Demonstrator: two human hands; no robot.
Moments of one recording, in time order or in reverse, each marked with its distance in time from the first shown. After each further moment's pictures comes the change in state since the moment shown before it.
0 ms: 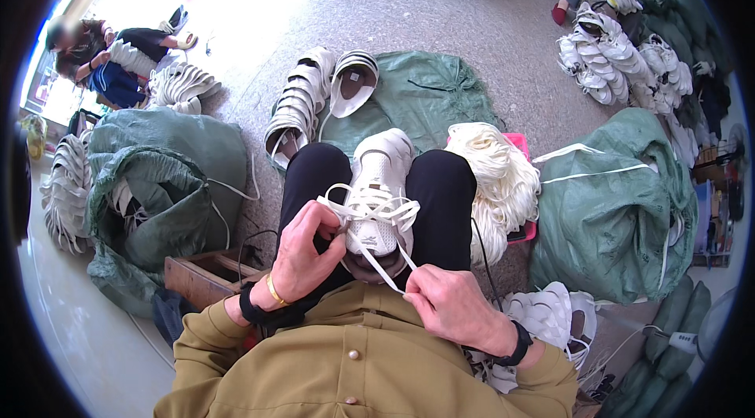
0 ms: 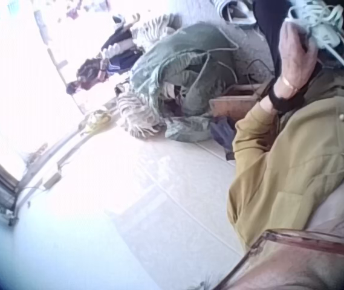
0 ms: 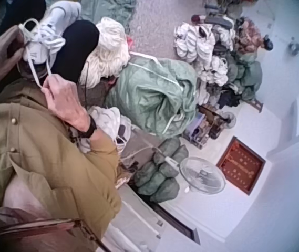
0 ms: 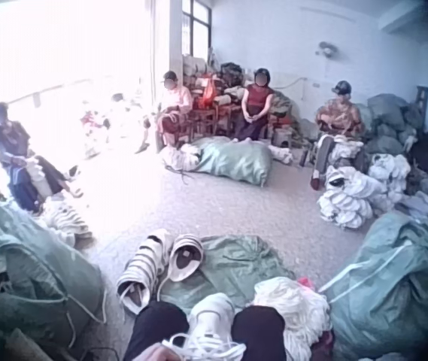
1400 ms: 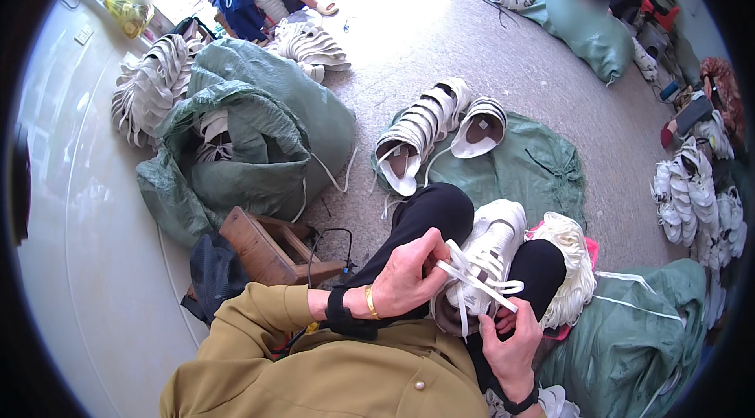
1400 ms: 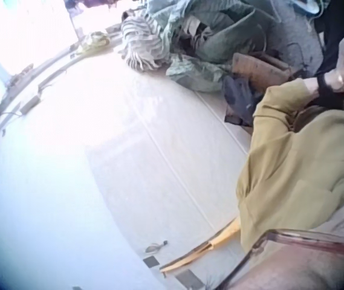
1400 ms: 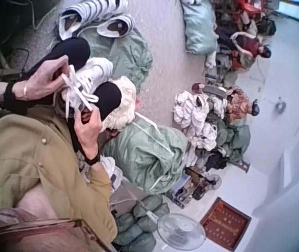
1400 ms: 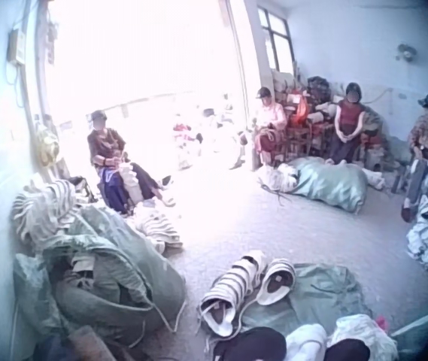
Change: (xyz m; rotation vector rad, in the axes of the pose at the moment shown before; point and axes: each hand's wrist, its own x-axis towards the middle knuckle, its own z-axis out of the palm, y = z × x) left_hand -0.002 -0.011 0.003 -0.220 0.224 -0.168; right_hand 0.043 0.022 0.024 -0.018 0.370 0.040
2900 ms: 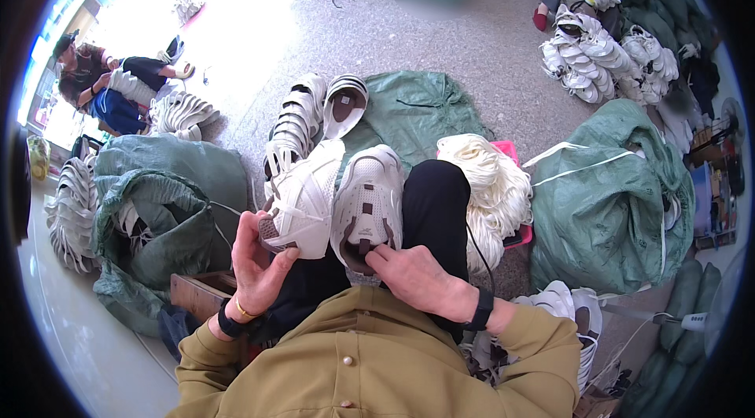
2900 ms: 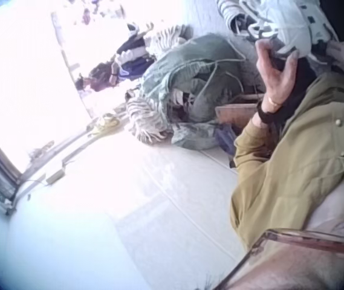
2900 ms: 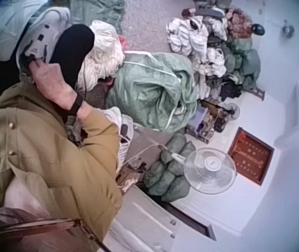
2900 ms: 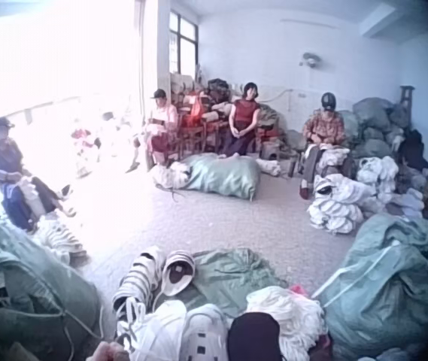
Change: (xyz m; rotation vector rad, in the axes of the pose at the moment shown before) left_hand -0.009 0.031 -0.045 -0.134 -0.120 0.181; right_hand -0.001 0.007 0.009 -0.249 -0.291 -0.472
